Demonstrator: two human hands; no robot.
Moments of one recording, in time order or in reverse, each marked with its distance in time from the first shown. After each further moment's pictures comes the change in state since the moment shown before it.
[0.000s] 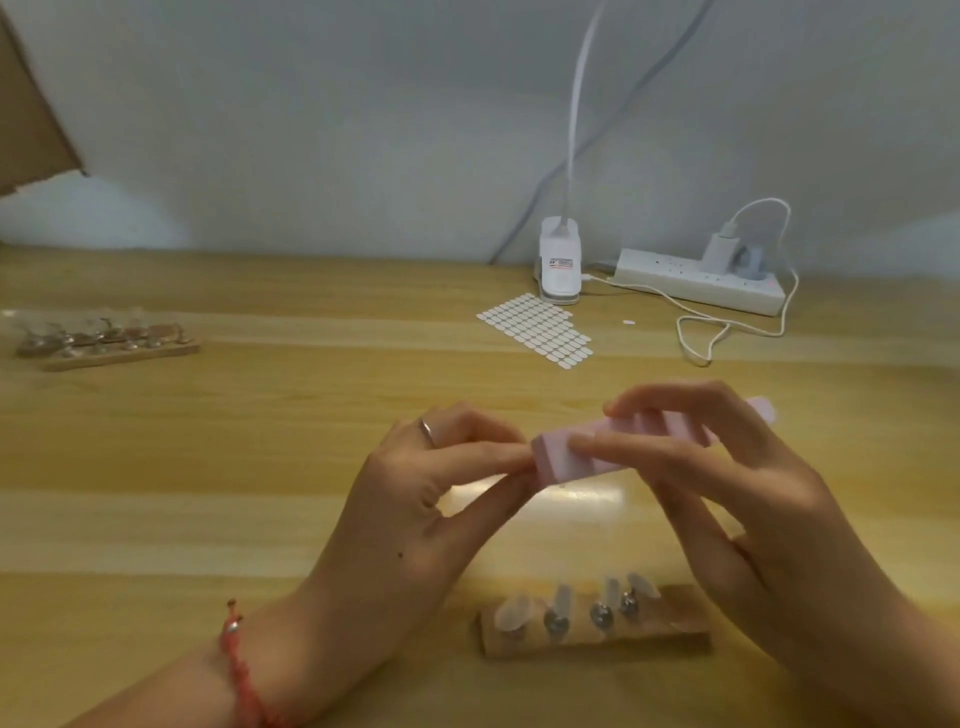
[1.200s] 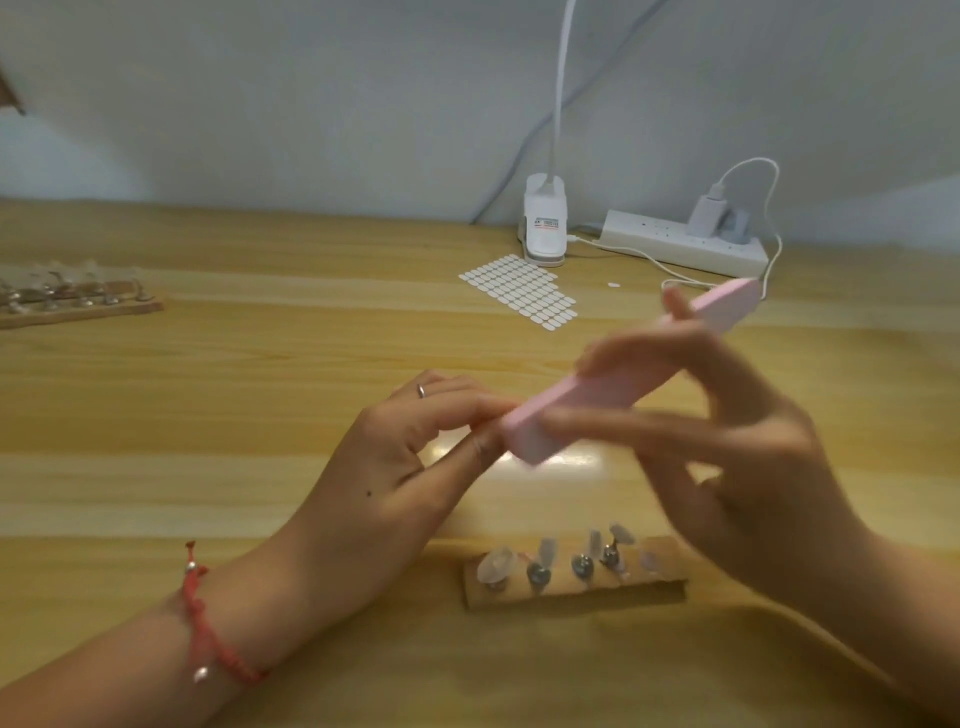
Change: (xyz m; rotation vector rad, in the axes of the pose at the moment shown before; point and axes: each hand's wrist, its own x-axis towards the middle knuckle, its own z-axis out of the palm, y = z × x) left_hand 0.000 -0.002 -0.003 -0.145 -0.133 -0.109; right_hand 0.012 0.000 0.002 -0.043 -0.021 -0.089
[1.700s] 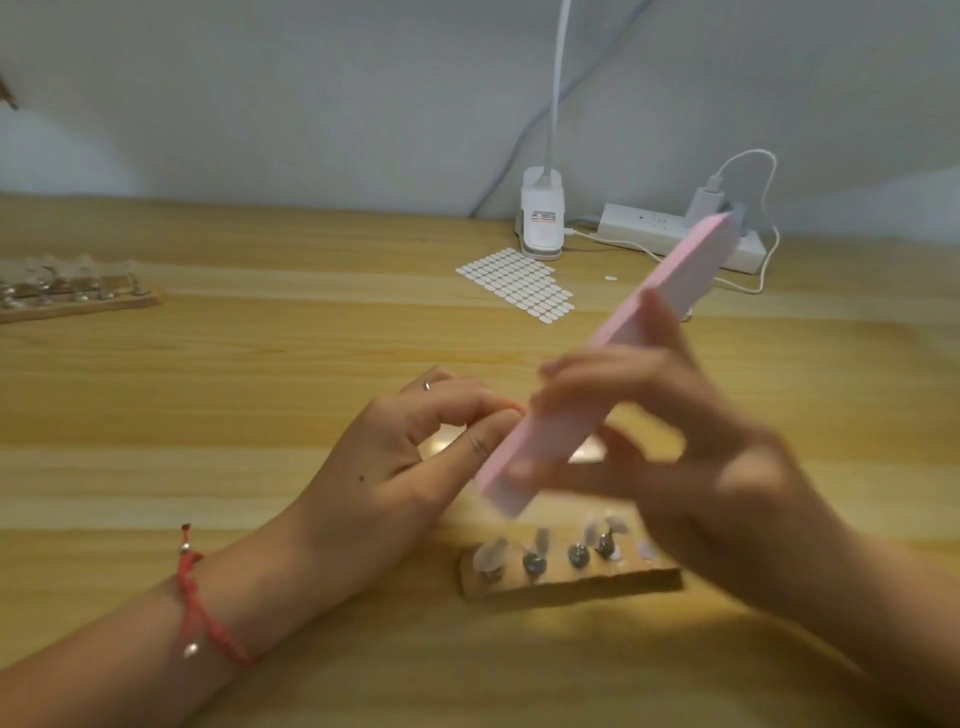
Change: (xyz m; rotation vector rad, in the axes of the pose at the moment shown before) left_hand 0.001 0.003 0.001 -0.074 -0.066 -0.052; right_hand 0.000 -0.008 0.001 -0.081 -0.056 -0.137
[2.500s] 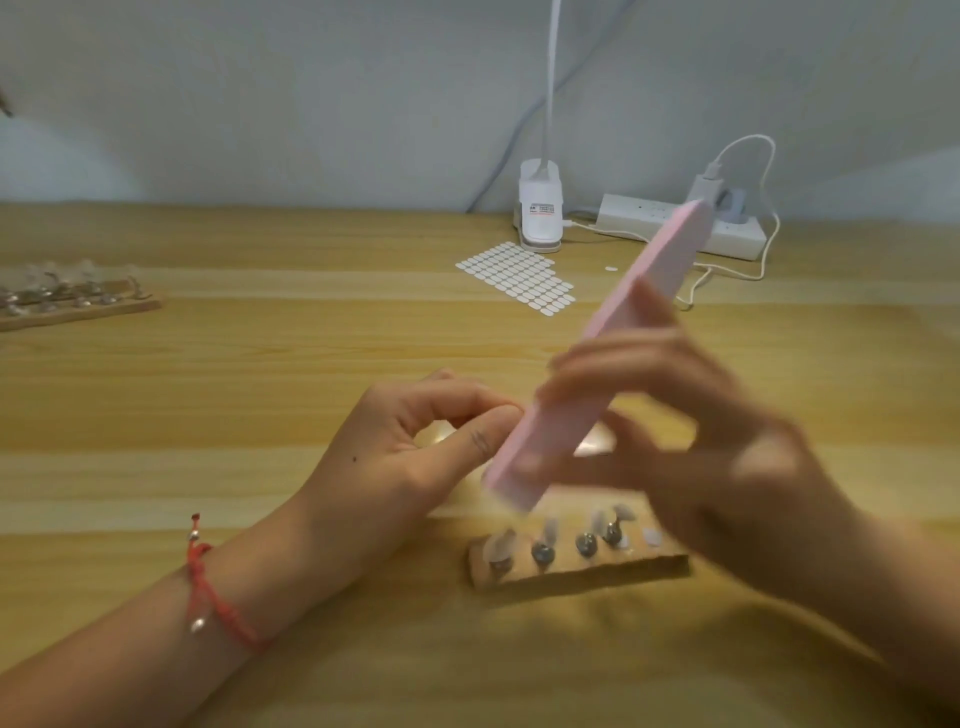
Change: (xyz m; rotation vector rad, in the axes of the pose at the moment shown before) left_hand 0.001 0.000 -0.004 -0.116 -0.013 -0.068; right_hand 0.000 -0.002 -0.002 0.067 0.016 0.007
